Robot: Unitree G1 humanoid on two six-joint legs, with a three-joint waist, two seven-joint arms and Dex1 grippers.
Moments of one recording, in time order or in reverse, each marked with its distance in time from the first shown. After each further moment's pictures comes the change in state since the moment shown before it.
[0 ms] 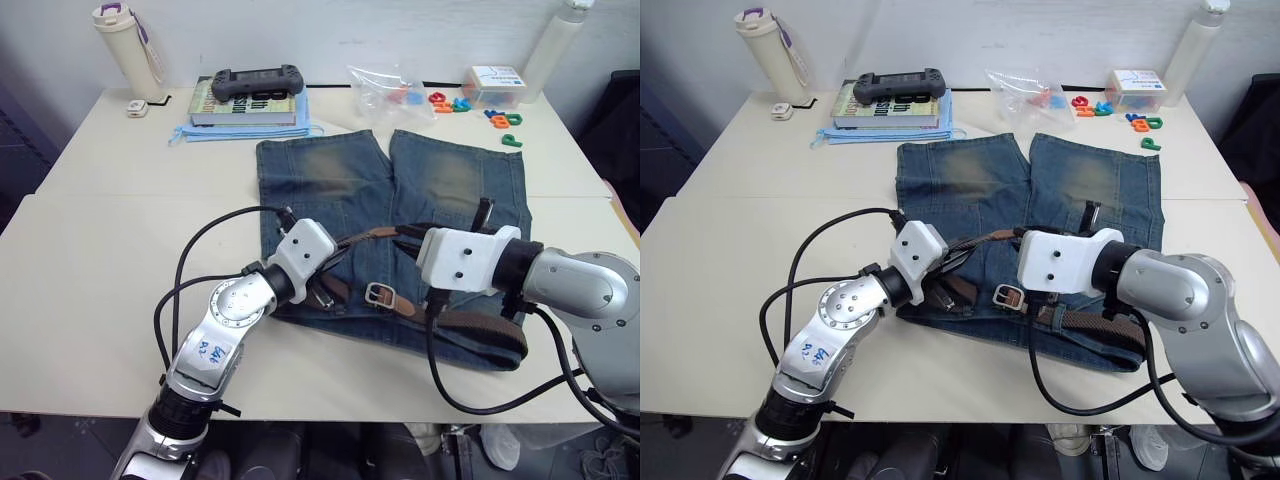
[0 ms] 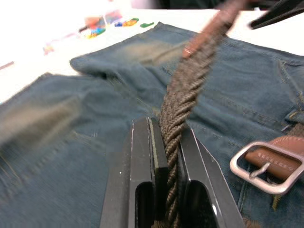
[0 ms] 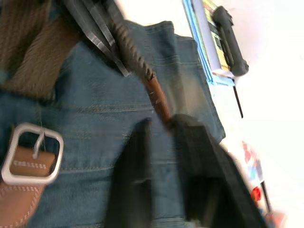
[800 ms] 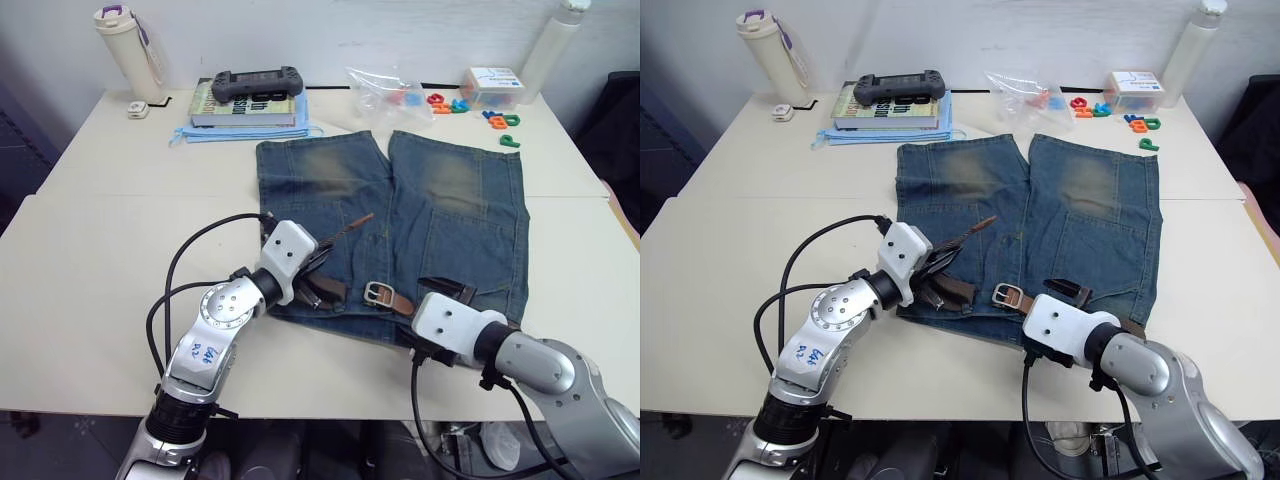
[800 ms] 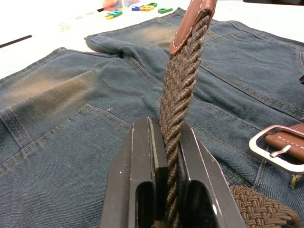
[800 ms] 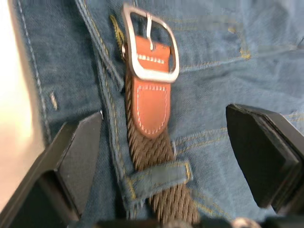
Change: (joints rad) left arm 0.036 -0.013 0.051 0.023 -0.002 0.002 -0.007; right arm 0.428 0.070 0.163 -0.080 -0.178 0.141 -0.287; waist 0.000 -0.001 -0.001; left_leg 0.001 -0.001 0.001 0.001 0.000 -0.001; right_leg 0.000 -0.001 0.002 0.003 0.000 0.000
